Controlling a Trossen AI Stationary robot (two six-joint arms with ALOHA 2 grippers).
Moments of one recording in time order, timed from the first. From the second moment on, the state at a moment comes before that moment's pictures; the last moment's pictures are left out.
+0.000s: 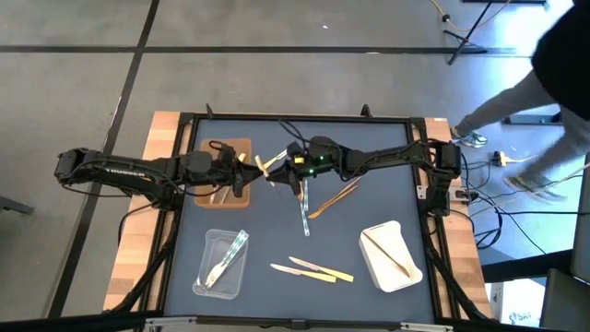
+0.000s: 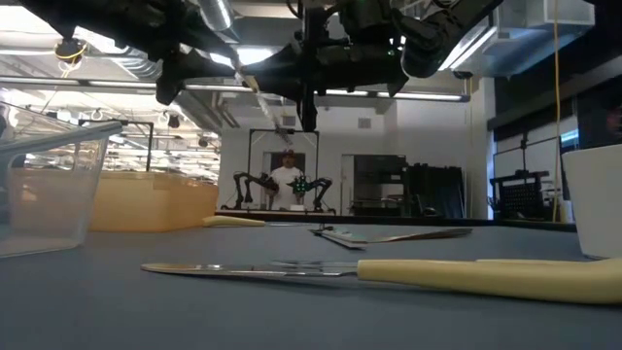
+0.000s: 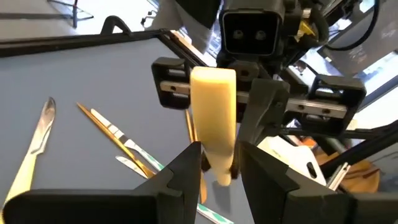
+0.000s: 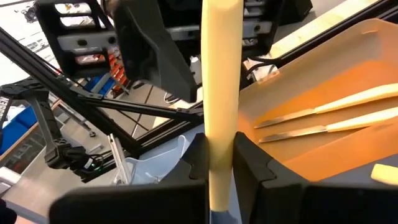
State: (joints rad) left arm 0.04 0.88 0.51 0.13 -0.23 -0.69; right arm -0.16 1.87 1.17 0.53 -0.40 0.55
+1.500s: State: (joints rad) left arm 0.04 0.97 0.51 0.21 -0.24 -0.60; right arm -0.16 1.88 1.17 0.52 -0.43 0.56
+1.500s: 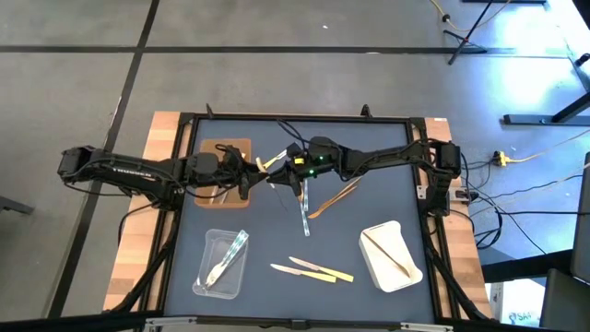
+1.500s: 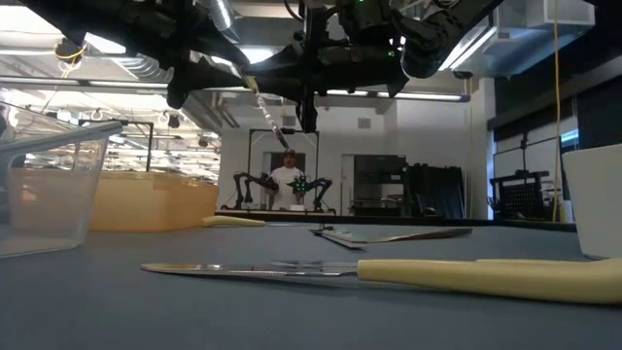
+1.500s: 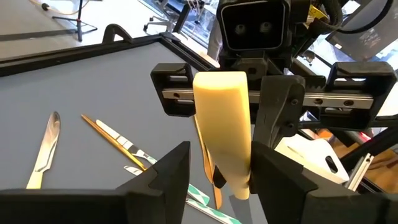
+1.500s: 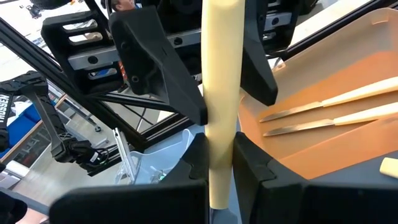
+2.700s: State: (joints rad) left arm 0.04 0.97 0.51 0.22 -0.25 -0.59; right arm -0.16 1.88 1.17 0.52 -0.40 0.56
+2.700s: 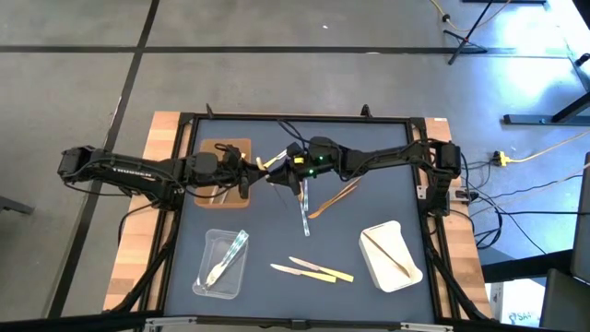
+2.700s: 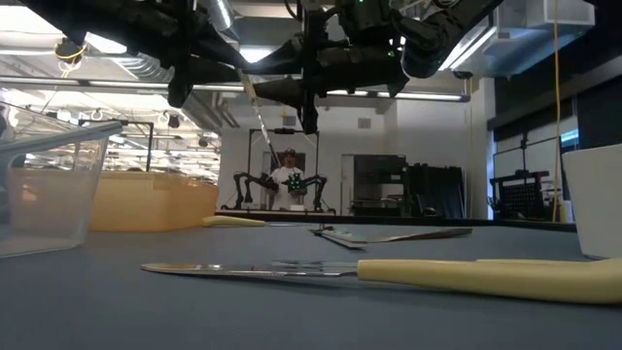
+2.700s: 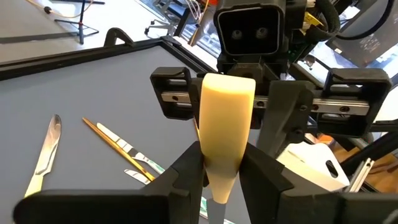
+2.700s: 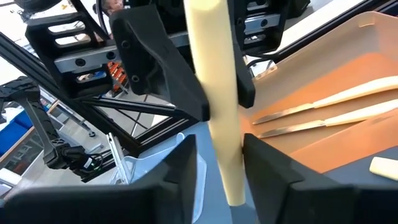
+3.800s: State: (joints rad) left arm 0.18 0.77 0.86 -0.59 -0.11 -0.73; right arm -0.29 1.61 1.17 0.18 -0.62 0.40
